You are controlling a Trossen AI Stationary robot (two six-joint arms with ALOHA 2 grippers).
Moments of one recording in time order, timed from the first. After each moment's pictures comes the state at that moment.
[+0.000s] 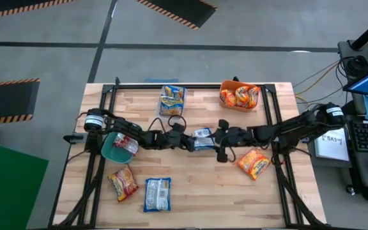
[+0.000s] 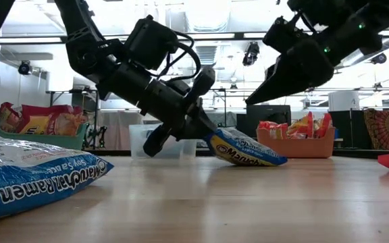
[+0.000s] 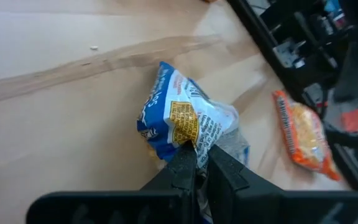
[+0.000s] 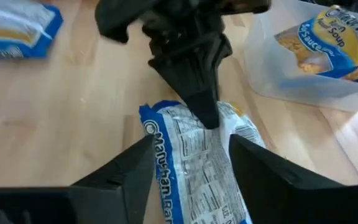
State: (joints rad) left arm -0.03 1.95 0.84 0.64 -0.33 -0.98; right arm 0.11 1.35 0.56 0.24 0.21 -0.01
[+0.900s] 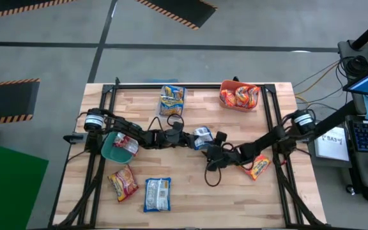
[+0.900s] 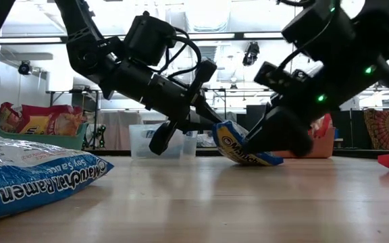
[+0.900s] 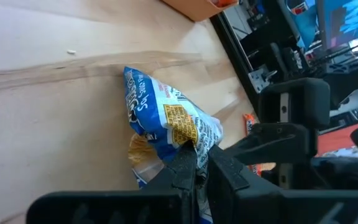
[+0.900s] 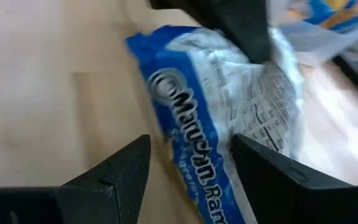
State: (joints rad) left arm -0.02 1.95 0.84 0.73 -0.33 -1.11; right arm 0.29 1.77 0.63 0.40 0.69 0.14
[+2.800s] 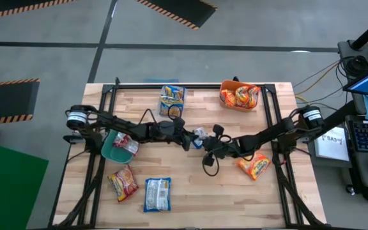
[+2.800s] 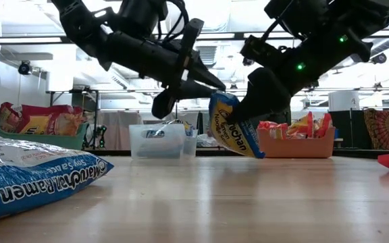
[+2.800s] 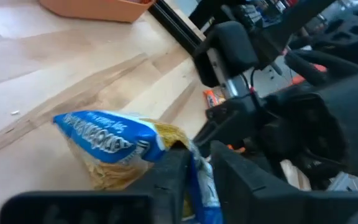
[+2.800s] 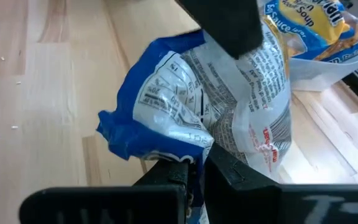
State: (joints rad) left arm 0.01 1.74 0.84 0.57 -0.13 -0.78; right arm 0.20 1.64 0.71 0.29 0.55 0.13
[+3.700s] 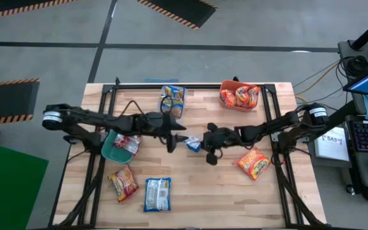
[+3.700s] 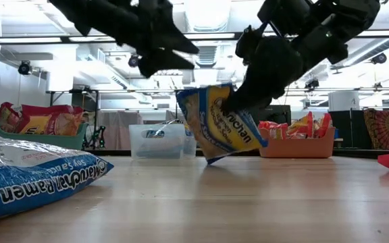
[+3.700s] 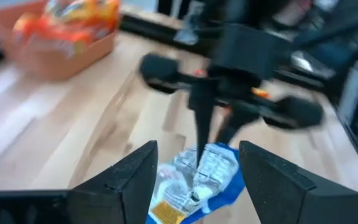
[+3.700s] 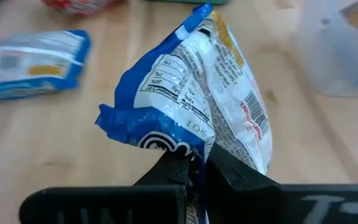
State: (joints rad) left arm 0.03 1.43 0.84 0.18 -0.03 -0.27; right arm 0.05 1.56 0.70 0.29 0.03 0.13
